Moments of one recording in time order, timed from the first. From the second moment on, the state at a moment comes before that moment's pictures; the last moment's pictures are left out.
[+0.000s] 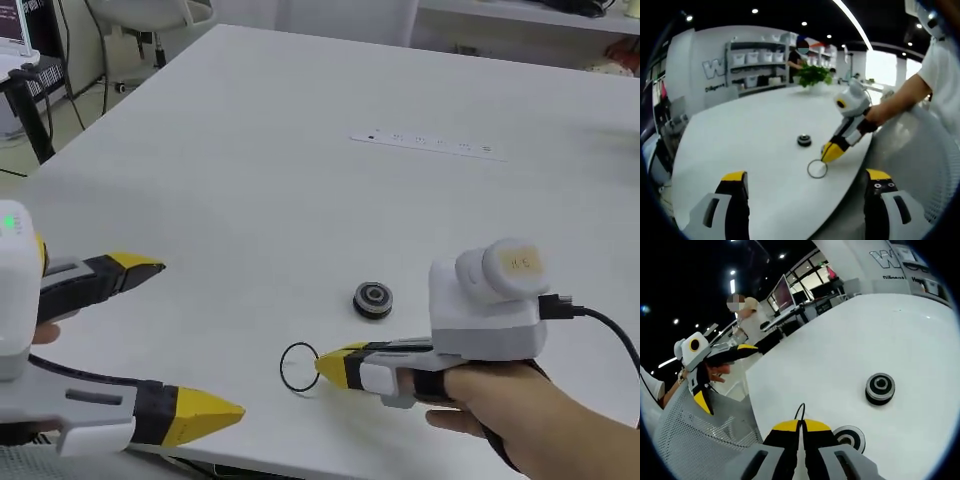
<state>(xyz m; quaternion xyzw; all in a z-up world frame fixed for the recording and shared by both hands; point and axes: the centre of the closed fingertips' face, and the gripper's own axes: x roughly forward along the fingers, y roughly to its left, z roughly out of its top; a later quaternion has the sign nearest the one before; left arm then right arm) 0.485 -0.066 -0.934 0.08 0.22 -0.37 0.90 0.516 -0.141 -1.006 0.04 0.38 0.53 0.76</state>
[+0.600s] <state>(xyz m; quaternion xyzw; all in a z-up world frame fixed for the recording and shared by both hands) 0.485 -0.064 -0.934 0.08 0.22 -0.37 0.90 0.522 -0.143 -1.001 -0.04 0.34 0.54 0.77</state>
